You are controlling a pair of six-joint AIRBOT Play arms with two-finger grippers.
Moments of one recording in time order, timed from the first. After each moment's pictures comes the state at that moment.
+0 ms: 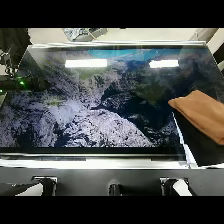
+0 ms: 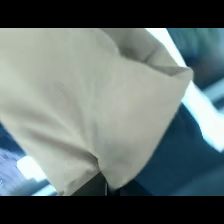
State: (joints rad) left arm 0.15 -1.27 1.41 0.98 -1.16 -1.23; right arm -0.96 -1.07 1.38 -1.37 1.76 1.36
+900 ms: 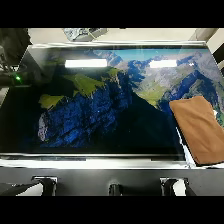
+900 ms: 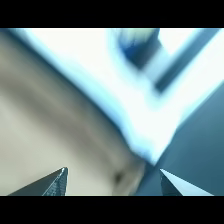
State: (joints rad) left arm 0.15 -1.27 1.50 0.94 -1.16 -1.24; right arm -0.96 -0.89 1.19 -1.53 1.40 1.38
